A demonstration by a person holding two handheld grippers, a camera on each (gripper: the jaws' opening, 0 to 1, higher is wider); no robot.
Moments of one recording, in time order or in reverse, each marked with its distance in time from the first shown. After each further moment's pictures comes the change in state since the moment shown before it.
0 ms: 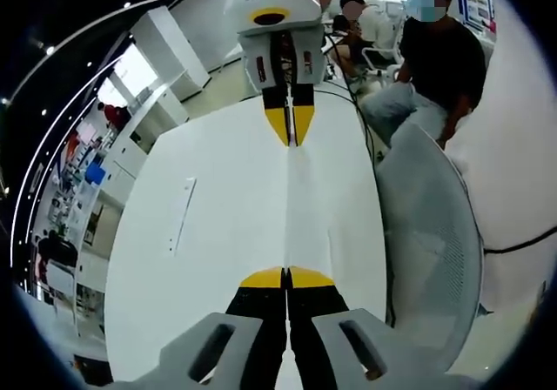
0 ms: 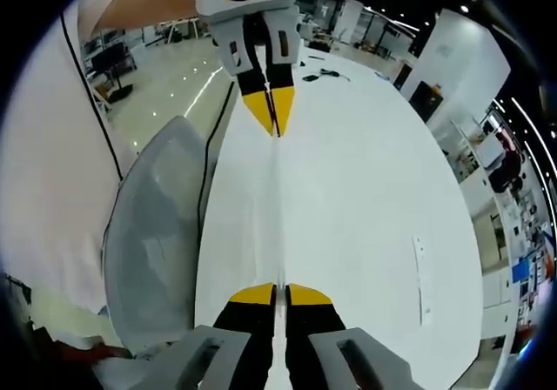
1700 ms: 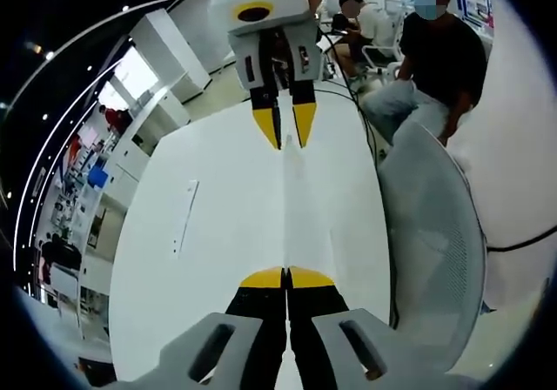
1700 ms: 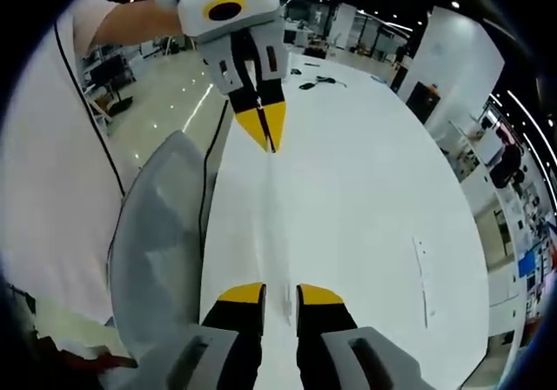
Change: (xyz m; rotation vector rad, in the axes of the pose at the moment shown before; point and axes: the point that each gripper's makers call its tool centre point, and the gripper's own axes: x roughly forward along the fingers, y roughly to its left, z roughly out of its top) left arm -0.003 -0.005 0.007 0.017 0.001 0.013; right arm -0.004 -0.005 0.013 0.023 -0.046 0.017
